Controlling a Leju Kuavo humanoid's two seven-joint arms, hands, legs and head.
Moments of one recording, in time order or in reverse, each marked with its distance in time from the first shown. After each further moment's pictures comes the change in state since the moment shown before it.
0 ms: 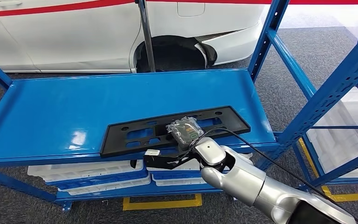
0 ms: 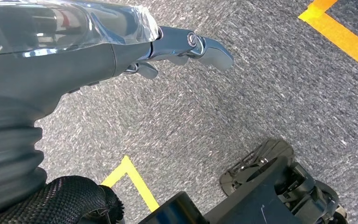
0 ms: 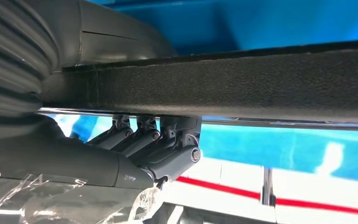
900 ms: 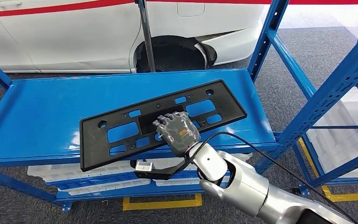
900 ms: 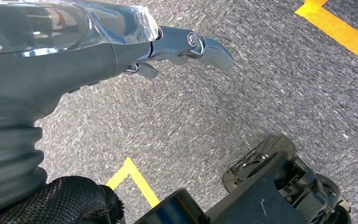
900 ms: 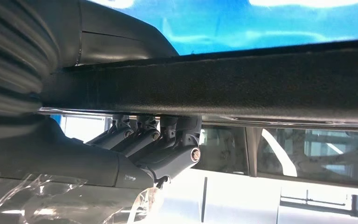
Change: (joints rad) left arm -0.008 0.000 0.000 0.000 -0.035 -0.049 0.016; right arm 0.047 -0.018 -0.022 -0.192 0.320 -0.125 -0.034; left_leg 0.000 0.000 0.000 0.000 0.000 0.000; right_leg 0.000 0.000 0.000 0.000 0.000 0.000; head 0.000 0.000
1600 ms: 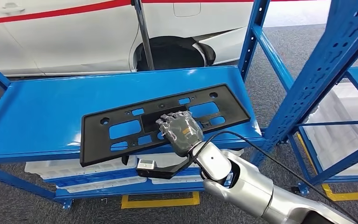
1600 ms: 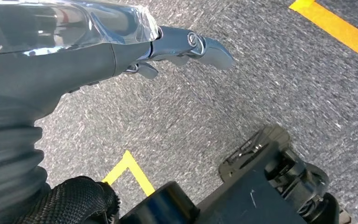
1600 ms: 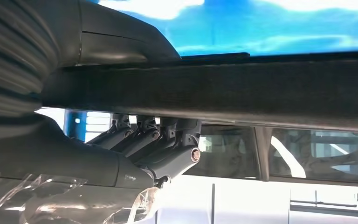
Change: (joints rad) left arm -0.006 0.003 -0.001 0.000 0.001 -0.017 -0.004; right arm 0.004 -0.014 -0.013 -0.039 -0.054 0.042 -0.012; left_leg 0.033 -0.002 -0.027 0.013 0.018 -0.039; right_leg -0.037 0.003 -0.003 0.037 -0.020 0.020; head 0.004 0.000
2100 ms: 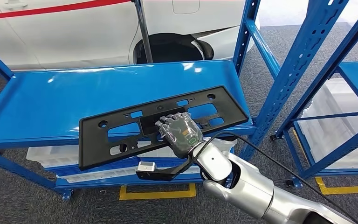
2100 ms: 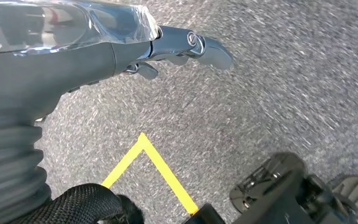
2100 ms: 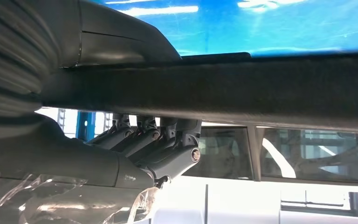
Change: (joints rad) left arm 0.011 0.001 -0.001 0.002 0.000 0.000 0.007; right arm 0.007 -0.007 -0.003 -0.010 -0.016 0.000 0.008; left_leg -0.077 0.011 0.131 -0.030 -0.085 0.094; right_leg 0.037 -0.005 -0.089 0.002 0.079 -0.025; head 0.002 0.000
